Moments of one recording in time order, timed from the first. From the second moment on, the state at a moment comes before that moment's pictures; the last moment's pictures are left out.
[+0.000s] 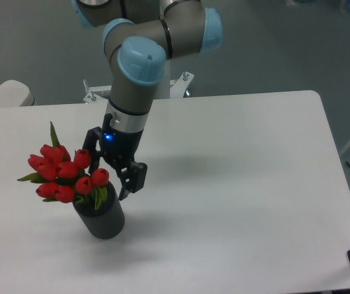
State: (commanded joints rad) arm 2.31 -1.77 -1.70 -0.90 1.29 1.08
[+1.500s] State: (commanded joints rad) arm 2.54 -2.18 -1.37 -1.09 1.52 1.54
